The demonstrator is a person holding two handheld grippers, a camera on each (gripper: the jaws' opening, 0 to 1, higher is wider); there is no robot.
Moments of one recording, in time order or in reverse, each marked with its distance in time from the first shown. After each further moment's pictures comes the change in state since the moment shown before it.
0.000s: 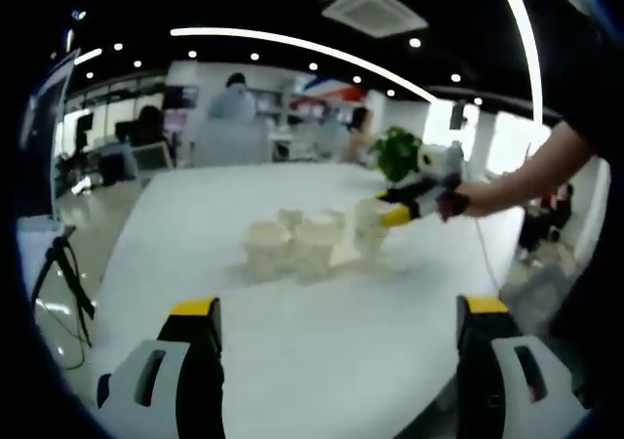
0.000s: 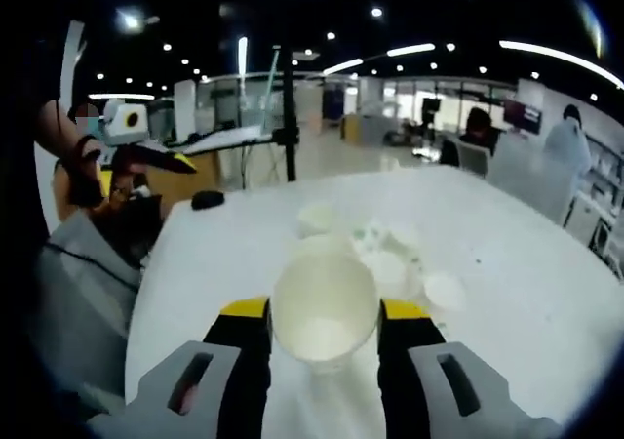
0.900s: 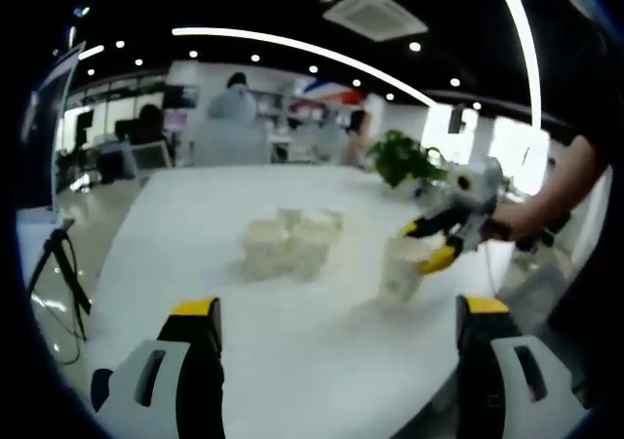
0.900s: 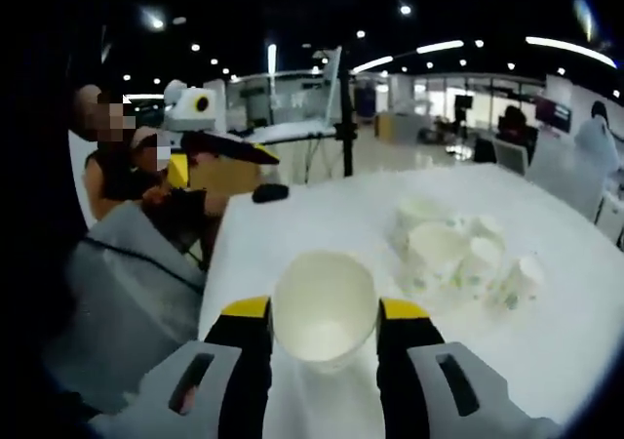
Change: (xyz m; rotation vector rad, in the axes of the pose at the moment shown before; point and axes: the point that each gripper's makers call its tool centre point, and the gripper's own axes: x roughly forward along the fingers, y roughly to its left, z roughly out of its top) left arm -0.004 -0.001 -0.003 -0.014 -0.014 -0.009; right arm 0.010 0.117 -0.027 0.014 0.049 0.161
